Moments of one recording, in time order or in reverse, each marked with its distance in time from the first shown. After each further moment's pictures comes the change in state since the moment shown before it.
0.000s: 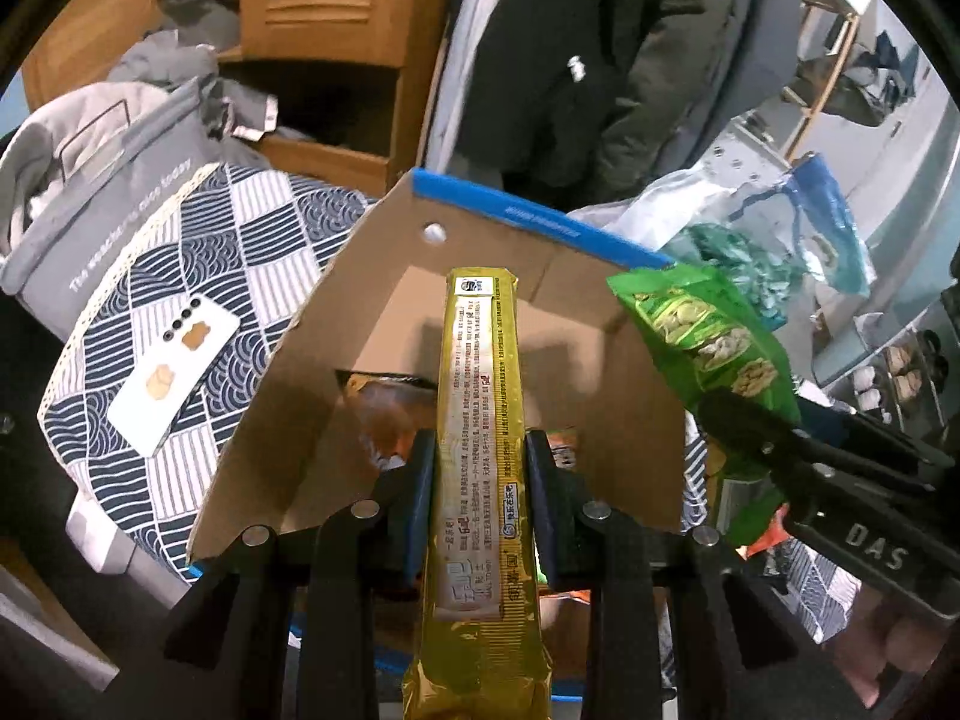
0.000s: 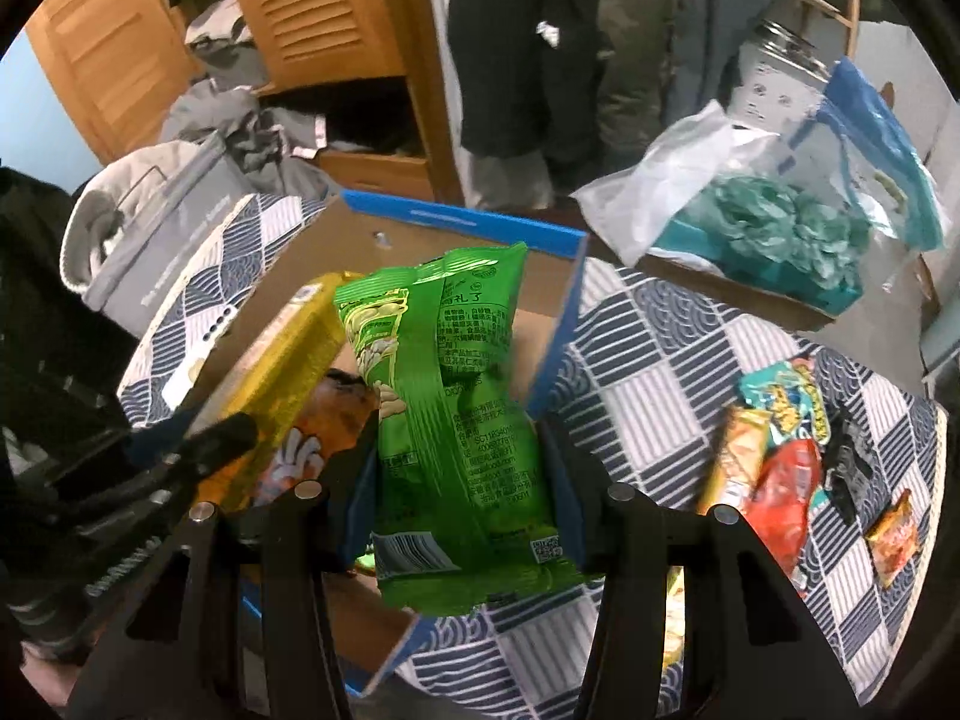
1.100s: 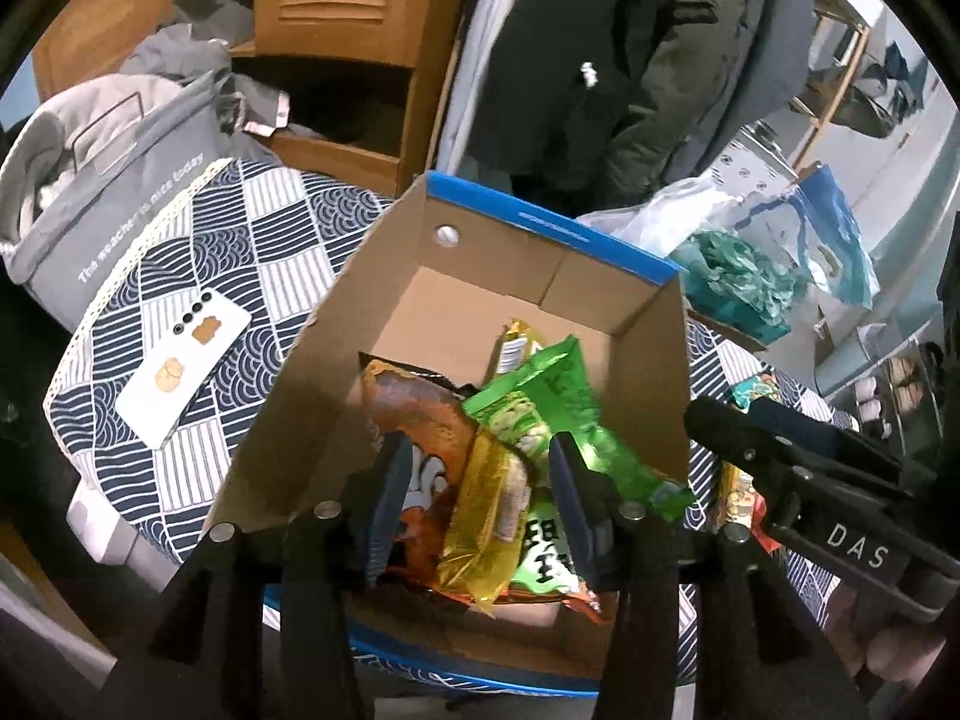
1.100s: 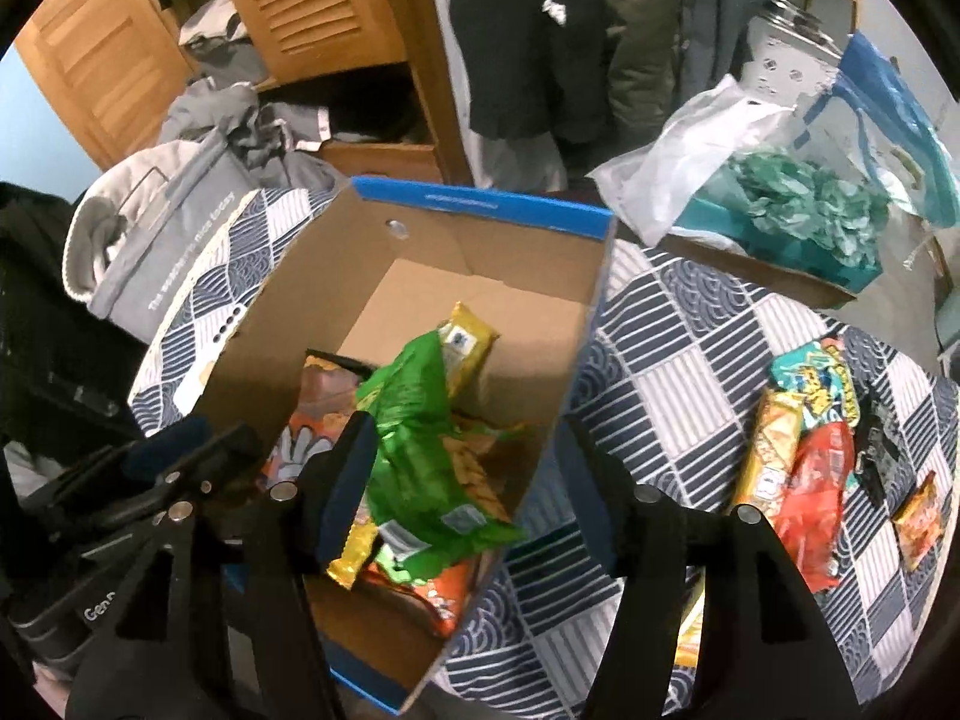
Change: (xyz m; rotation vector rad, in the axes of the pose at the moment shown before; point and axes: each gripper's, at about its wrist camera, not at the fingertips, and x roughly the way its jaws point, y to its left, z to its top) left arm -0.009 0.001 0.002 -0.015 -0.010 -0.002; right arm 0.011 0.004 0.001 0.045 0.021 0.022
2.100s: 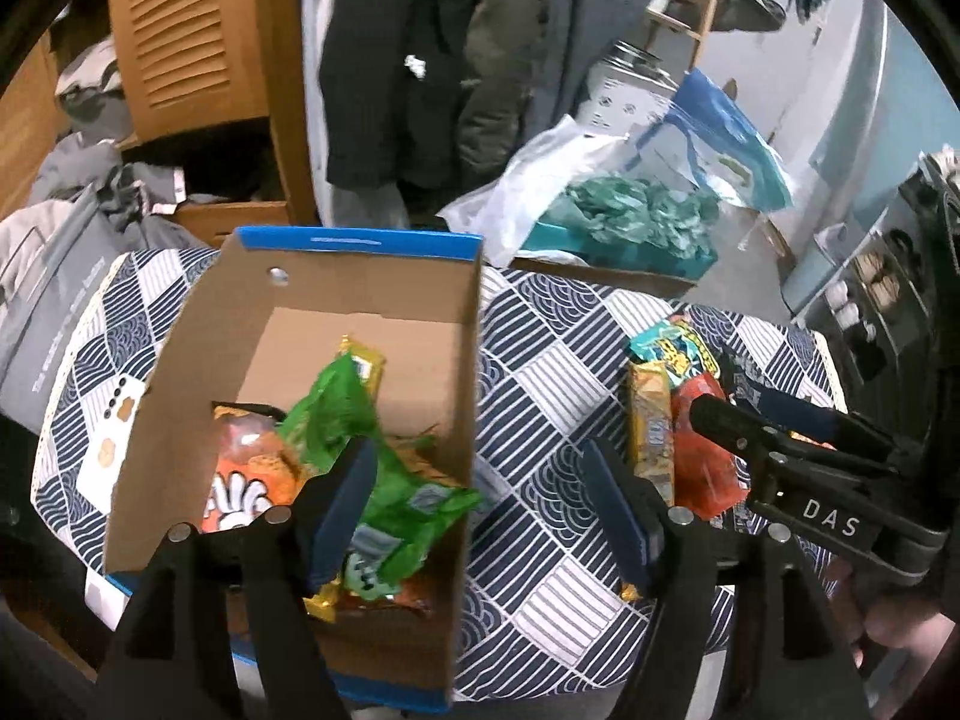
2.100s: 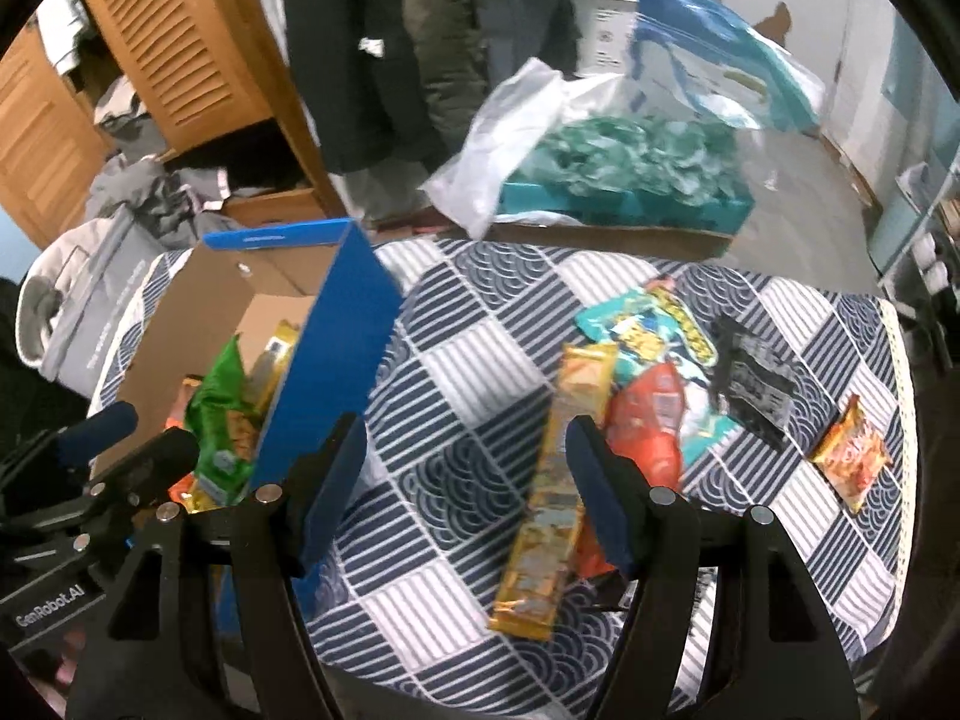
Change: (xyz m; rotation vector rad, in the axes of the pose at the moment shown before) left arm 0.001 -0.134 -0.014 0.255 0.002 -0.034; right arm -0.052 -0.128 -0.041 0.173 -0.066 -0.116
